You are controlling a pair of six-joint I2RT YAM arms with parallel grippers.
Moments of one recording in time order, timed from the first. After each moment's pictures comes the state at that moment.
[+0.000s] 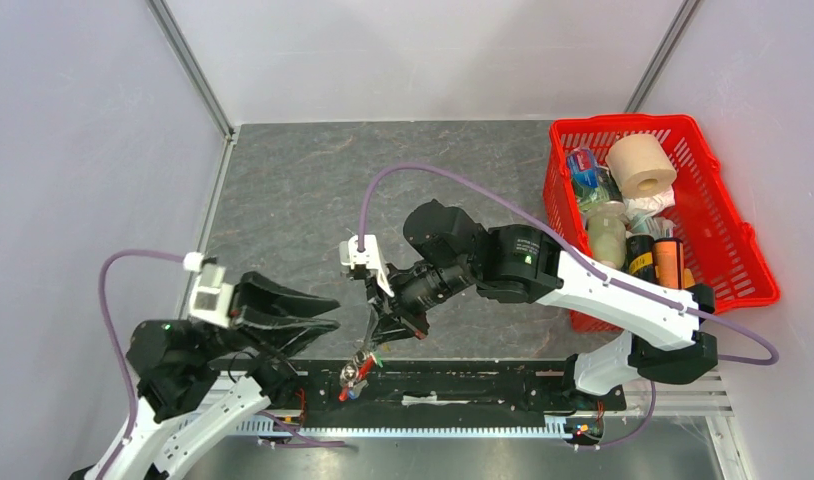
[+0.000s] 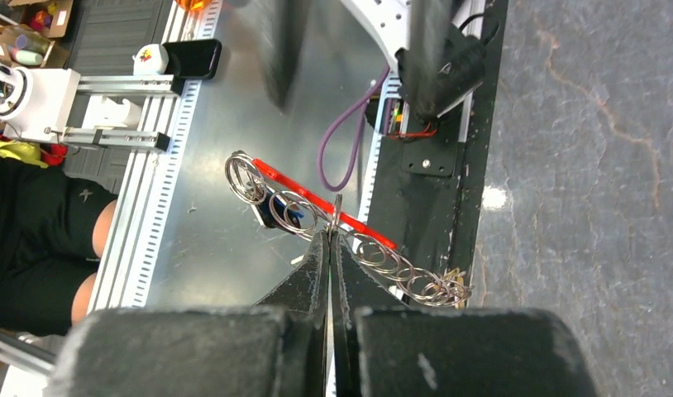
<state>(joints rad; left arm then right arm) -0.76 0.17 0.75 -0.04 0.52 -0.54 1.28 1.46 1.76 -0.82 -0.57 0.03</state>
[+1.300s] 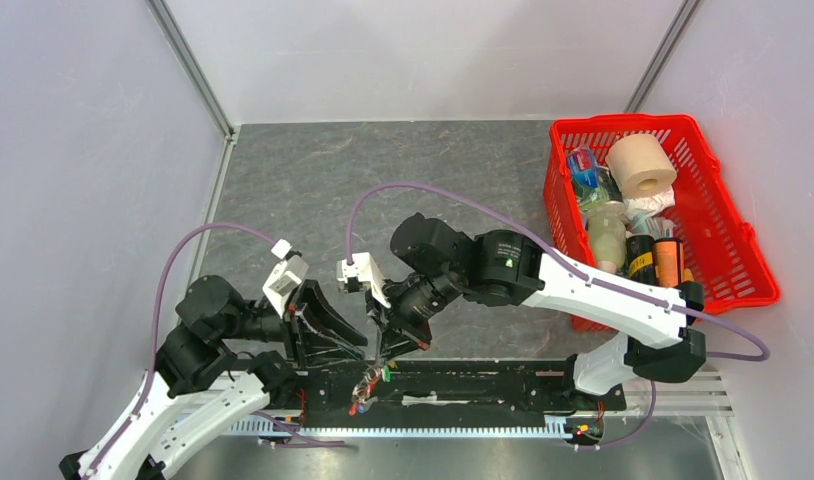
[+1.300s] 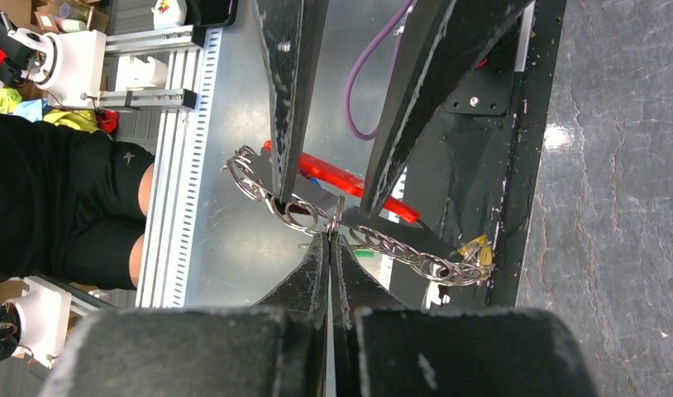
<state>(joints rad) -0.76 0.39 0.81 -0.37 0.87 -0.53 1.29 1.48 1.70 -0.91 -0.63 0.07</state>
